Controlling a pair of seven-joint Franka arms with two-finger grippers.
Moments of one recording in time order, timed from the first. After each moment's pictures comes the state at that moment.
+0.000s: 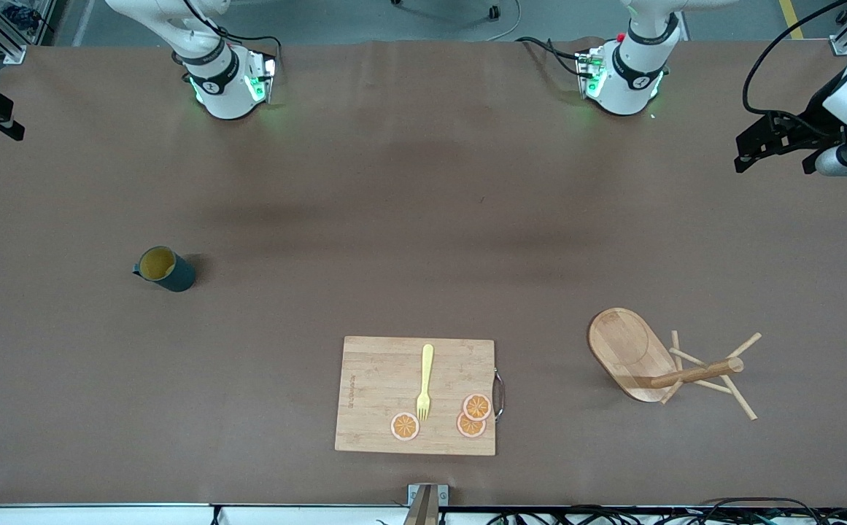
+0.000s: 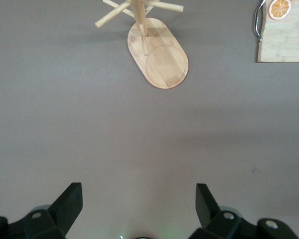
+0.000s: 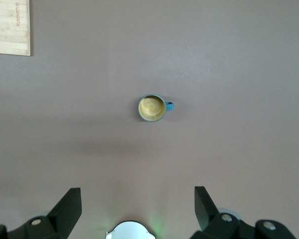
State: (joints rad) left arm -0.02 -0.09 -0.08 -1.62 -0.01 1.53 -0.05; right arm -0.03 -0.10 -0.07 -1.51 -0.01 1.36 -0.15
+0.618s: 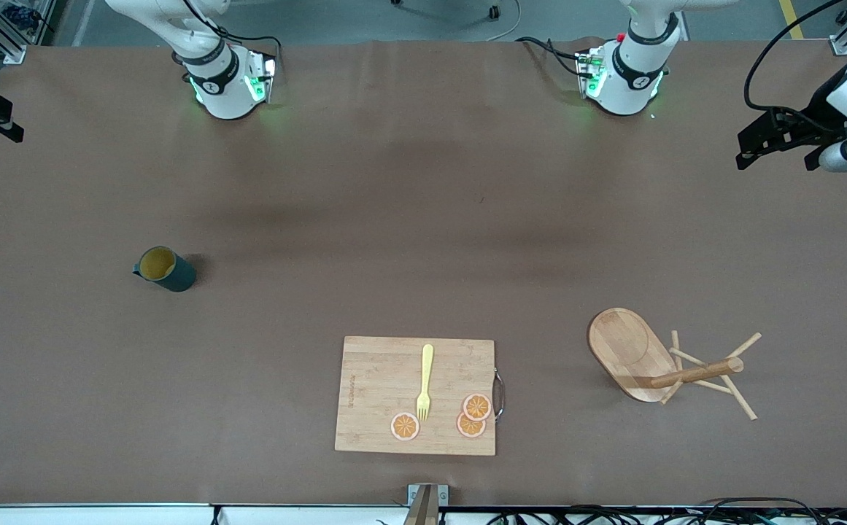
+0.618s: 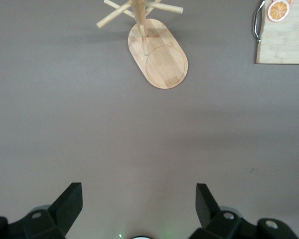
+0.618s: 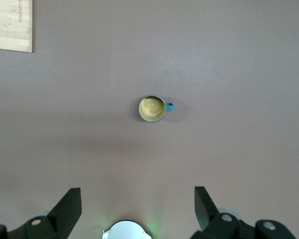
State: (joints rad) left arm -0.02 -0.09 -0.08 -1.60 -0.01 1.51 -0.07; right arm -0.03 -0.09 -0.07 -1.50 -0.01 1.36 -0.18
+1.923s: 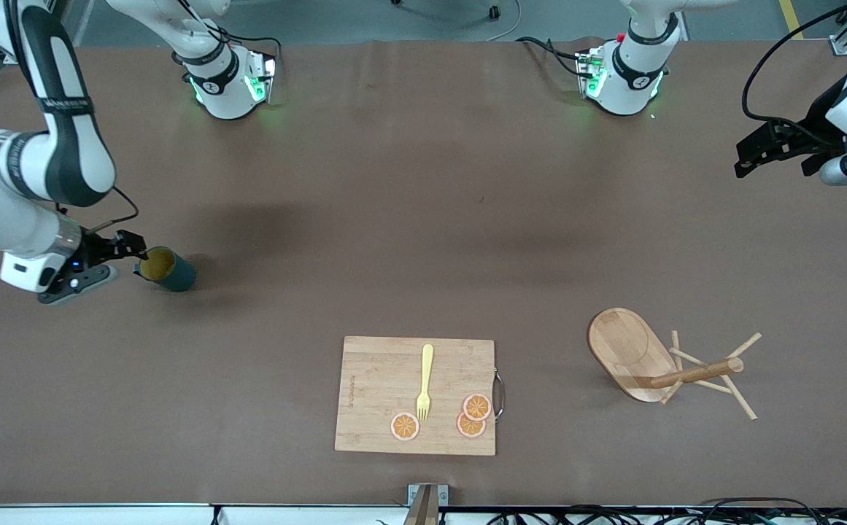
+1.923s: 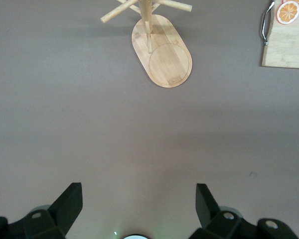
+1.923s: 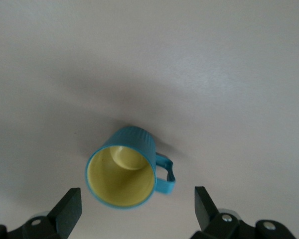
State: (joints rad) left arm -0.02 -0.06 -0.08 -1.60 -0.01 1.51 -0.12; right arm -0.07 0.21 -0.07 -2.11 0.00 2.23 -0.61
